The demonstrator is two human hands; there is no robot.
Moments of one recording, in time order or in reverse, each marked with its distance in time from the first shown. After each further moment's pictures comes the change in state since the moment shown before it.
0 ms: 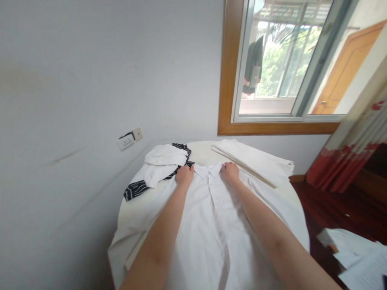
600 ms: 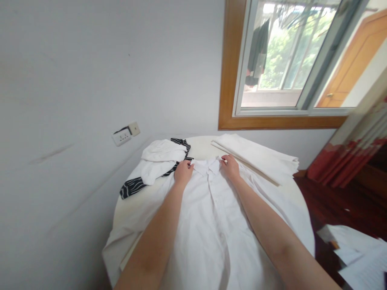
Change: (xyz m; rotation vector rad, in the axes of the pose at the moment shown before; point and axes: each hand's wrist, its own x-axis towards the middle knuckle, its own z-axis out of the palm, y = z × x) left_hand 0.004 -0.008 0.009 -0.176 0.057 0.157; right_hand 0.011 0.011 0.013 0.365 0.180 -0.201
